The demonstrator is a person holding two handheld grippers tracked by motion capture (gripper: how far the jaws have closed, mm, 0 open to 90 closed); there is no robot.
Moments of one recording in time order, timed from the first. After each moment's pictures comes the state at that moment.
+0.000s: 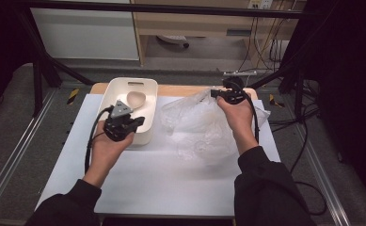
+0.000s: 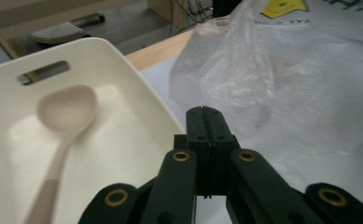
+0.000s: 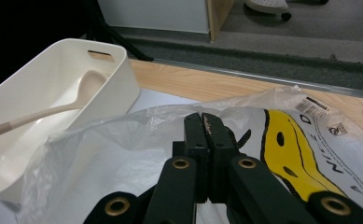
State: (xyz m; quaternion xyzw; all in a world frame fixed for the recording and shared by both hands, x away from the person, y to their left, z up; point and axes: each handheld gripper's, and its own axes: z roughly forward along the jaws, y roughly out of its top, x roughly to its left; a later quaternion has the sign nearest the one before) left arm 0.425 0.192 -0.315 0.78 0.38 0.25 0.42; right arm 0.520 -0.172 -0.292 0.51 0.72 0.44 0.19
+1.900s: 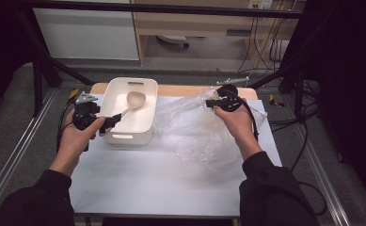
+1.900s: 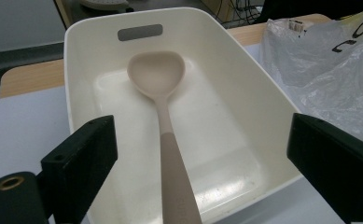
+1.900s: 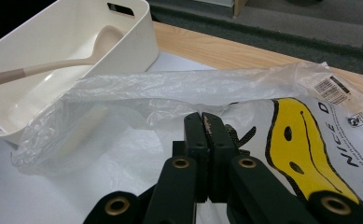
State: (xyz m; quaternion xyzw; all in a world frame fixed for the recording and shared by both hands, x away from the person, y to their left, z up) left arm 0.456 0.269 -0.328 0.74 0.48 0.22 0.41; right arm 0.513 -0.166 -0.310 0.47 0.77 0.41 0.15
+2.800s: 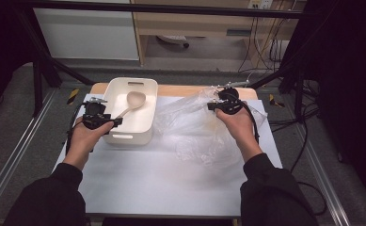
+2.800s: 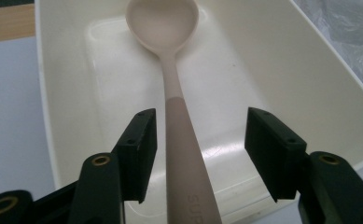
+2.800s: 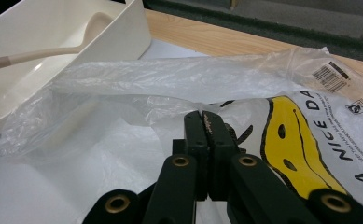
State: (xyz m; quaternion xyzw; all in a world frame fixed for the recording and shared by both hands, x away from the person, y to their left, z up) left arm 0.479 0.258 -0.357 0.76 0.52 0.18 0.35; right arm 0.514 -0.172 -0.323 0.47 0.77 0.40 0.15
